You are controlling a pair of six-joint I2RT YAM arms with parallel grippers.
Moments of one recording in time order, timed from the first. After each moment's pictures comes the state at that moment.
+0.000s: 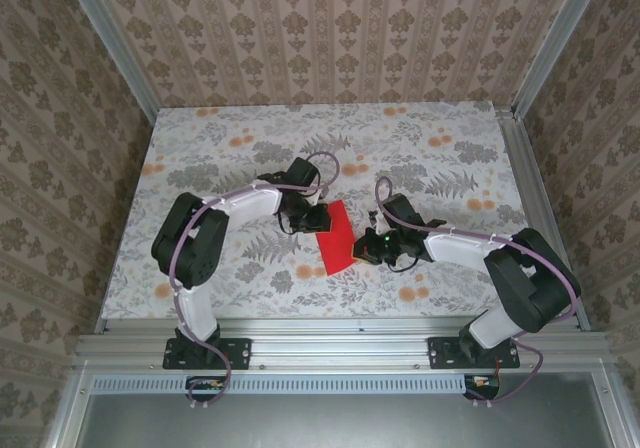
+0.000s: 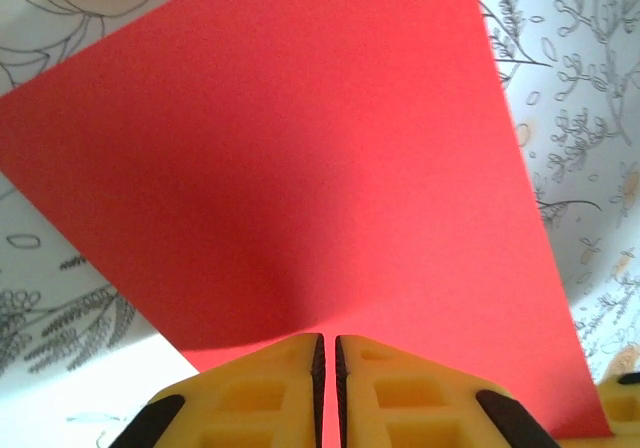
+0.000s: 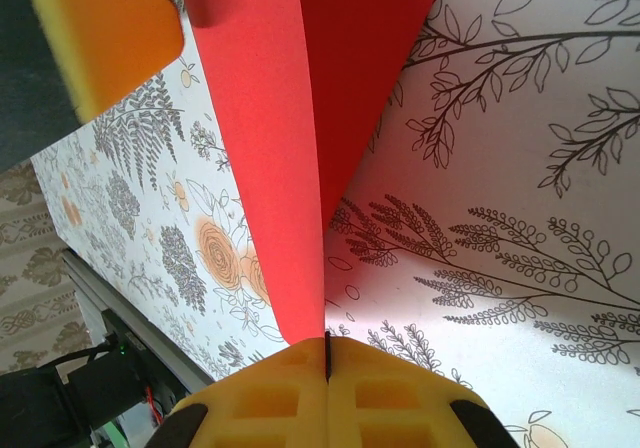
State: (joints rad) left arm -0.64 1.89 1.22 -0.55 0.42 -0.45; right arm 0.53 1.53 0.68 -0.12 -0.53 0.86
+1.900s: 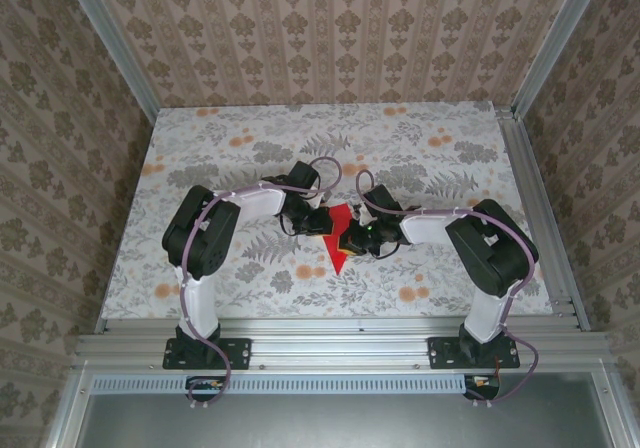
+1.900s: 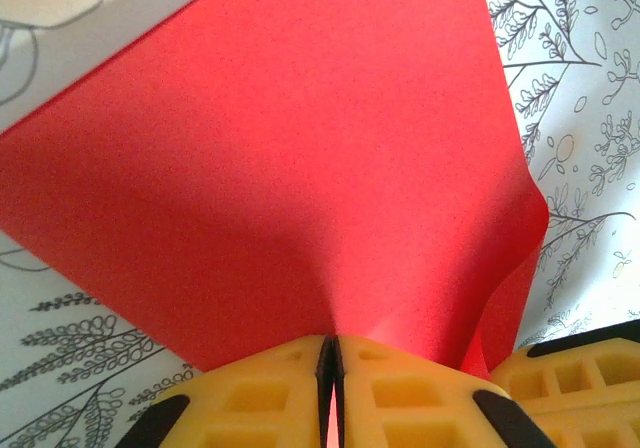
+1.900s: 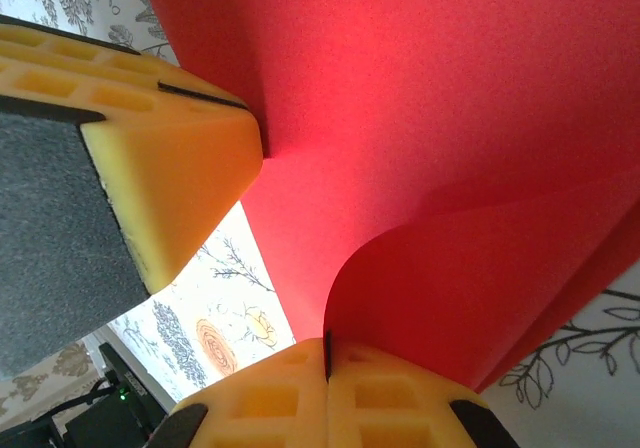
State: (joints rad) left arm -0.62 1.97 1.22 -0.48 0.49 -0.42; right arm 0.55 1.80 0.87 -0.08 -0.56 0.87
